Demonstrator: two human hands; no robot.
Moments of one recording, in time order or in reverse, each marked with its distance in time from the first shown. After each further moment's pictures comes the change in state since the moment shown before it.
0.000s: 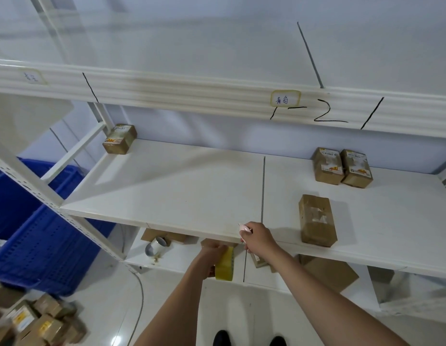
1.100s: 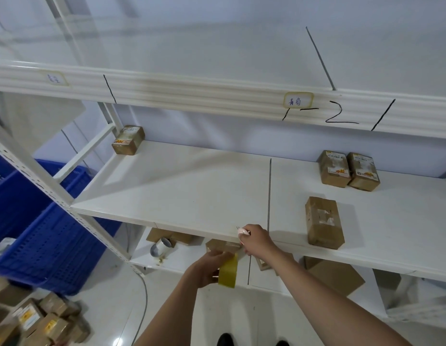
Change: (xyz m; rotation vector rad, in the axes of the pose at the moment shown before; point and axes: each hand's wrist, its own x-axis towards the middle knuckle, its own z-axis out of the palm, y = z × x) left_hand -0.008 -0.024 -0.024 -0.118 -0.222 0.040; right_hand 0.000 -0.011 0.019 -0.097 -0.042 -0.017
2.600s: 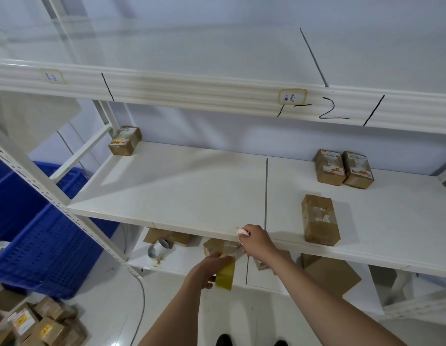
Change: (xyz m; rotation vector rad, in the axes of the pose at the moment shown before) left_hand 0.011 -0.012 0.002 0.402 0.120 -0.103; right_hand -0.010 0.005 0.001 0.008 0.027 0.002
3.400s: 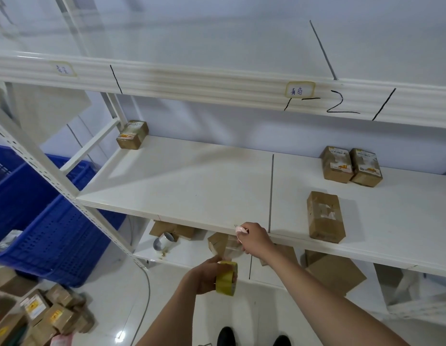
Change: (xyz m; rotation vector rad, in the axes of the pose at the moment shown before) left_hand -0.010 -0.031 0.001 -0.403 -0.203 0.088; right_hand -0.005 -0.004 0.013 -0.018 -0.035 -0.014
